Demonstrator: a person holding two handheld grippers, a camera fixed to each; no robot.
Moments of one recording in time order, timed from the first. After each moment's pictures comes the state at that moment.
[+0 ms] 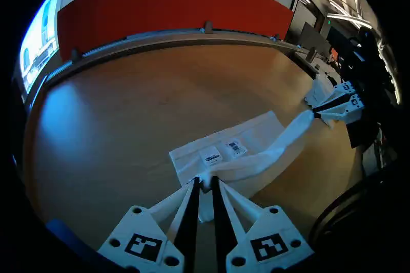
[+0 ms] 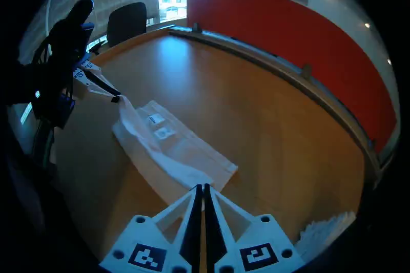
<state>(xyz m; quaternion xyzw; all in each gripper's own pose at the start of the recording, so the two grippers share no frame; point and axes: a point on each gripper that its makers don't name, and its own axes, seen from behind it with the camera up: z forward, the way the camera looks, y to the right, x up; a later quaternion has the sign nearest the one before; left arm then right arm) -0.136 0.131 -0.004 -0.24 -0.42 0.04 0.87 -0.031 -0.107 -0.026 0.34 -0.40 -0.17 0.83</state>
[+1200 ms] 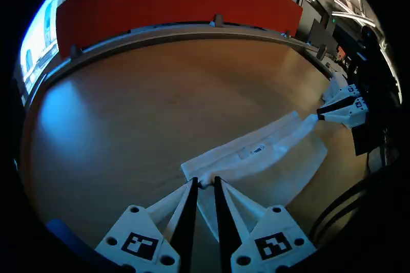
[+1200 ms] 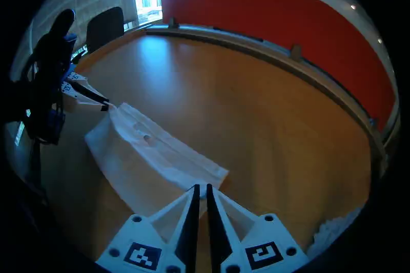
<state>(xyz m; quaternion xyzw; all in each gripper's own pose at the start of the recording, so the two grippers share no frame) -0.180 0.126 0.045 -0.22 -0.42 0.05 0.88 -0.084 -0.112 0.016 0.29 -0.41 -0.14 0.85</state>
